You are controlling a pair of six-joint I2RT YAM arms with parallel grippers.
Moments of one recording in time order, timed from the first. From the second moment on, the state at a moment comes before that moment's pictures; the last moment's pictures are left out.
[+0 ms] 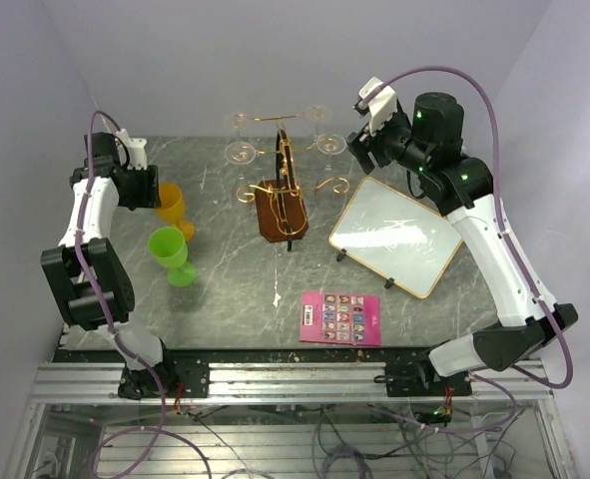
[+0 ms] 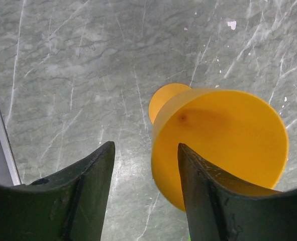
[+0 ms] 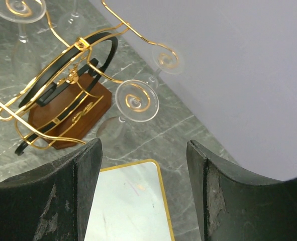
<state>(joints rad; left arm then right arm) 0.24 1.68 1.42 -0.67 0.27 0.25 0.44 1.44 1.76 -0.60 -0.15 -0.50</state>
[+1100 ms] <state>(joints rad) 0.22 1.67 1.60 -0.73 0.27 0.29 0.43 1.50 1.76 -0.61 -0.21 -0.46</state>
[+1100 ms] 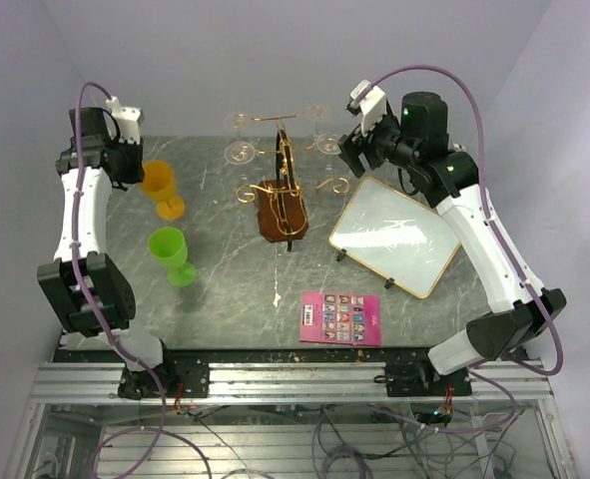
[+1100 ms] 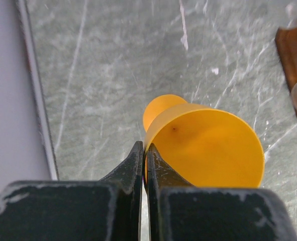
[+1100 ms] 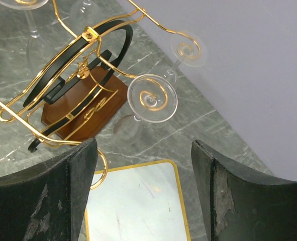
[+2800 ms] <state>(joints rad) -0.19 1.41 1.84 -0.39 0.58 -0.17 0.40 1.66 1.72 -0.21 -0.74 0.33</state>
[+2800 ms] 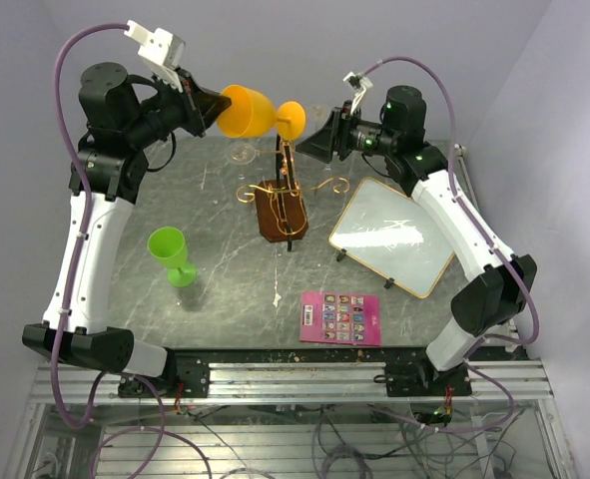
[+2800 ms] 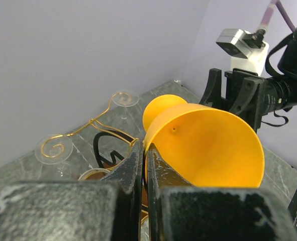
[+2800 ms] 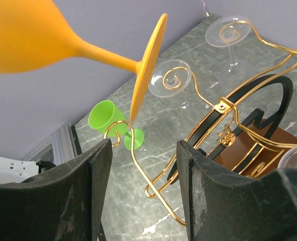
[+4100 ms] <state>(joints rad) -0.25 1.39 1.76 -0.40 0.66 -0.01 0.38 1.68 1.76 -0.21 -0.66 0.36</state>
